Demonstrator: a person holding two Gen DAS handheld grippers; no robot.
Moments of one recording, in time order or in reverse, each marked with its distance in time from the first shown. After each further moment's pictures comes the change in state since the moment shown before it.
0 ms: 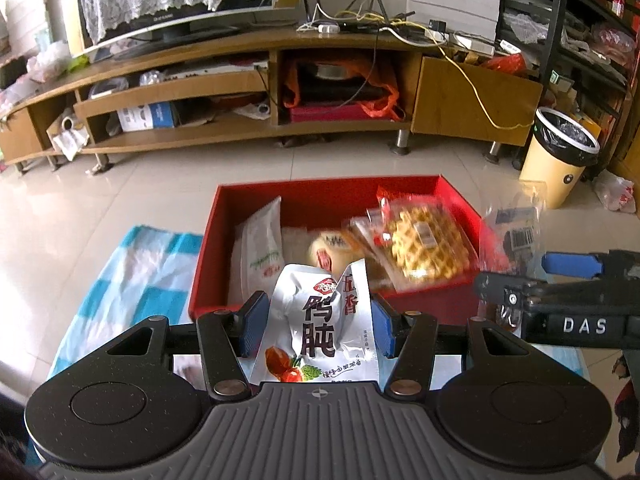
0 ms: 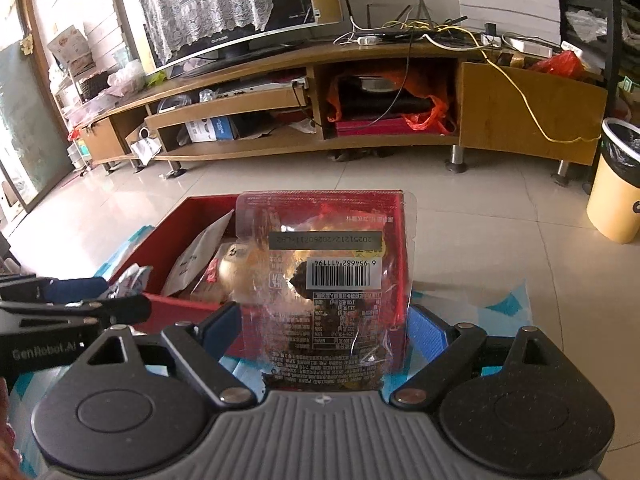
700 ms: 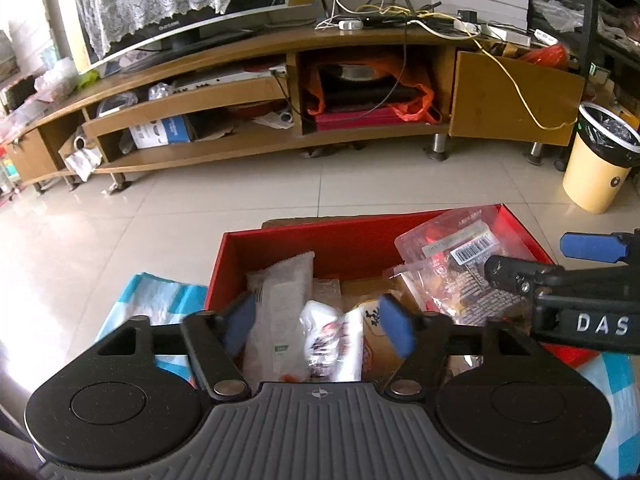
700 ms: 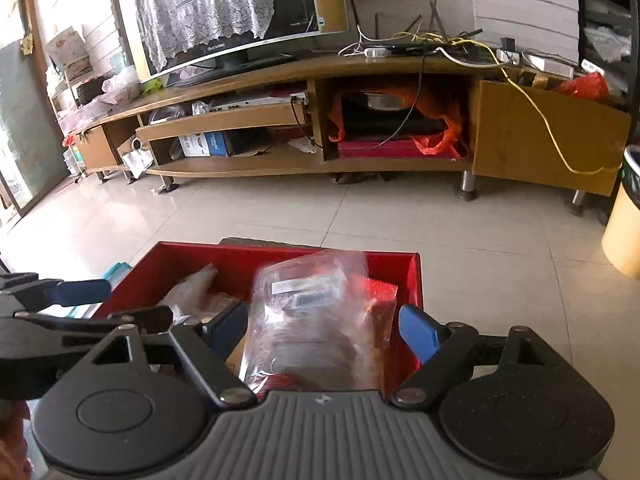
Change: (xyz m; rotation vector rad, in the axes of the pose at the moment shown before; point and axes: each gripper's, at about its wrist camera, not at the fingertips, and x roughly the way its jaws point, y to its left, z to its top) left arm 0.070 0.001 0.042 0.027 0.004 0.108; right arm 0.068 -0.004 0.053 -0.027 -0.038 0.000
